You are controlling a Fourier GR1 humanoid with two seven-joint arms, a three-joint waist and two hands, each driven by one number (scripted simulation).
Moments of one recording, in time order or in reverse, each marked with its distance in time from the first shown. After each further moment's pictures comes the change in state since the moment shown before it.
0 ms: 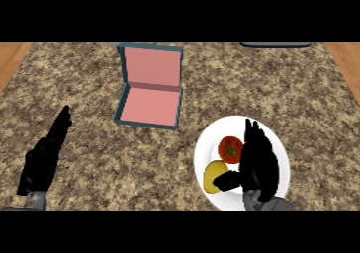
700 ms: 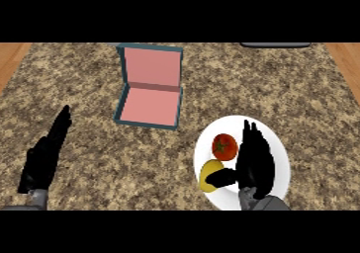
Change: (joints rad) left arm -0.006 -0.056 0.066 0.026 -0.055 -0.064 -0.008; right arm 0.018 0.077 -0.058 0.053 0.068 0.027 -0.040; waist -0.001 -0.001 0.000
